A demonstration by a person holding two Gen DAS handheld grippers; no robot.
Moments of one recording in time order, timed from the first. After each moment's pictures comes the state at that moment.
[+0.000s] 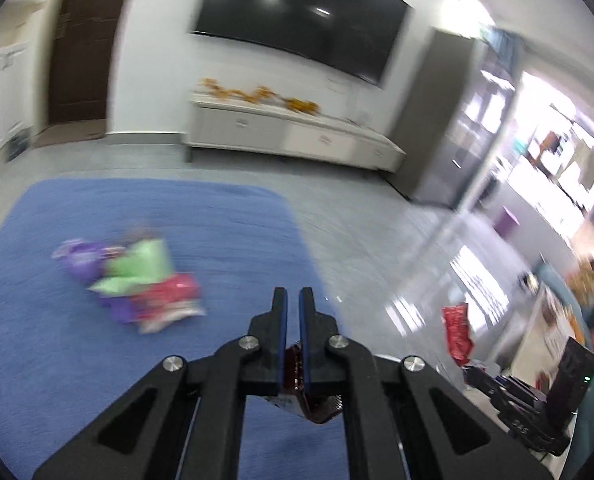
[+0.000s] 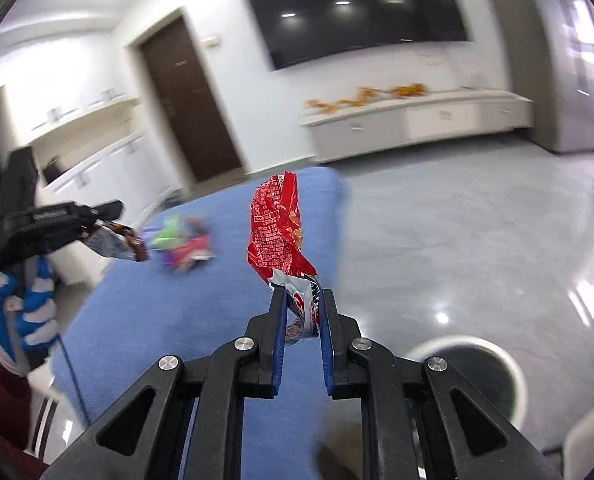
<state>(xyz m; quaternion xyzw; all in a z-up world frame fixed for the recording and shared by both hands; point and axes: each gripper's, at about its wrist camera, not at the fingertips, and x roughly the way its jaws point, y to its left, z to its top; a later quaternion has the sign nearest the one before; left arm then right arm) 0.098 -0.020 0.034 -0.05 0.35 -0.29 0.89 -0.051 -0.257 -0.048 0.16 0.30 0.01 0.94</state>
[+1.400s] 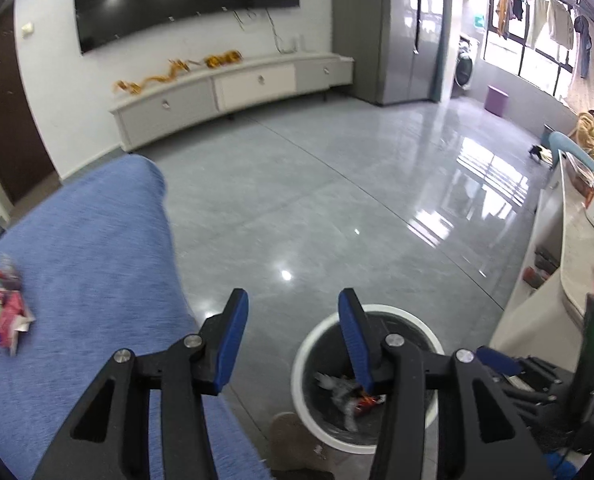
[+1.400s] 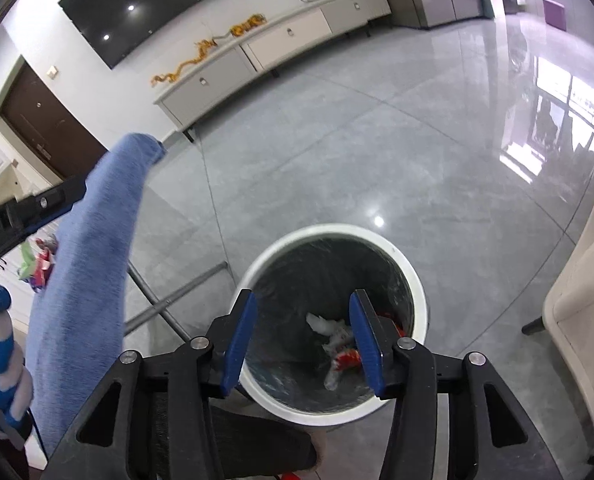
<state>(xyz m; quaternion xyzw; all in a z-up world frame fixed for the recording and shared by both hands) 0.045 -0.246 -0.053 0.15 0.37 -0.30 0.87 -0.091 -0.408 -0.182 0.30 0.40 -0.14 0.86</state>
